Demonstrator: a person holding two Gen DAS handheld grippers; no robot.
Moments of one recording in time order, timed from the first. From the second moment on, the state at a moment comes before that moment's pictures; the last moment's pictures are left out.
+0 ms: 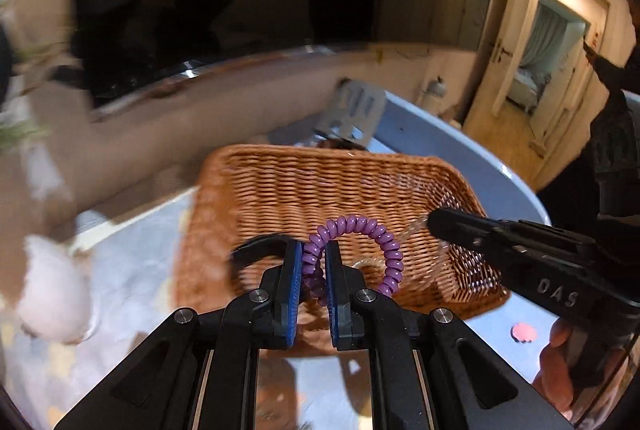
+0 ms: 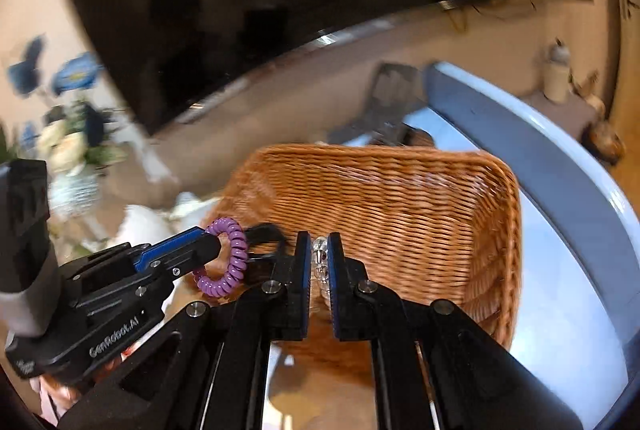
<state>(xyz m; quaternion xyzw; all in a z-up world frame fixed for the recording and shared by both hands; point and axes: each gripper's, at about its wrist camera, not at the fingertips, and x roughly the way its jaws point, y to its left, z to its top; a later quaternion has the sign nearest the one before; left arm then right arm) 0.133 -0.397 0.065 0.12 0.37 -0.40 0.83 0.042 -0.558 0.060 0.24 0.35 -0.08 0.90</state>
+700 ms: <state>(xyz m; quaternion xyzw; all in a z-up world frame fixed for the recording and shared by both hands) 0.075 -0.258 0.134 0.11 0.31 -0.36 0.87 -0.013 -0.477 0.084 0.21 0.33 -0.02 0.92</state>
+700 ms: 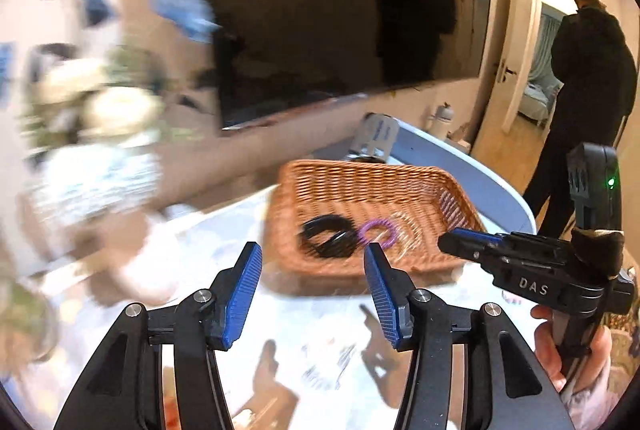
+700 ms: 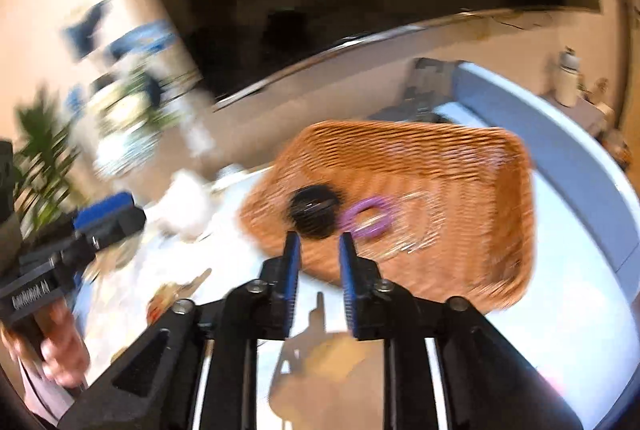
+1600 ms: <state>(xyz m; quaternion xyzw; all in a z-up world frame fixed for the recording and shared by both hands) 0.104 -0.073 0.005 0.03 0.45 -0.32 0.83 0.028 -0.291 -0.004 0.17 0.48 0.08 0.86</state>
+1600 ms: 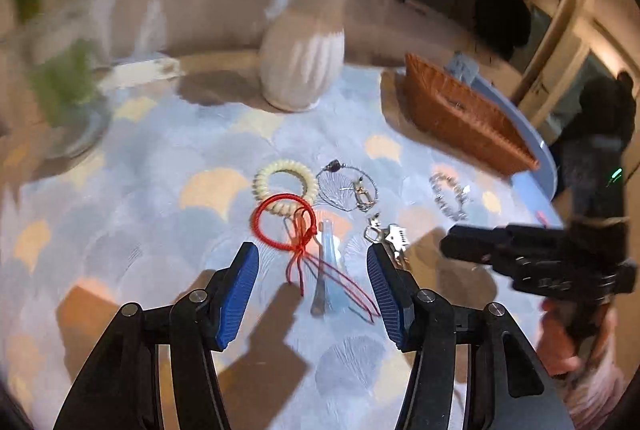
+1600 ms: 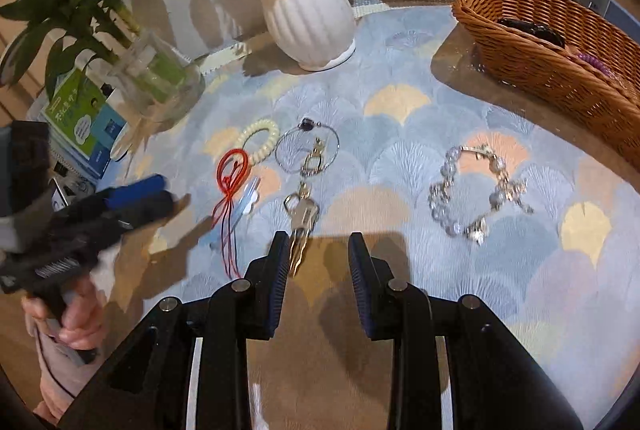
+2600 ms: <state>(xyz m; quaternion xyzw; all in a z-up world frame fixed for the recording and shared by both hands) 0.116 -0.104 -0.027 0.08 0.42 -0.32 0.84 0.057 -0.234 -0.025 0.02 0.45 0.03 0.89</state>
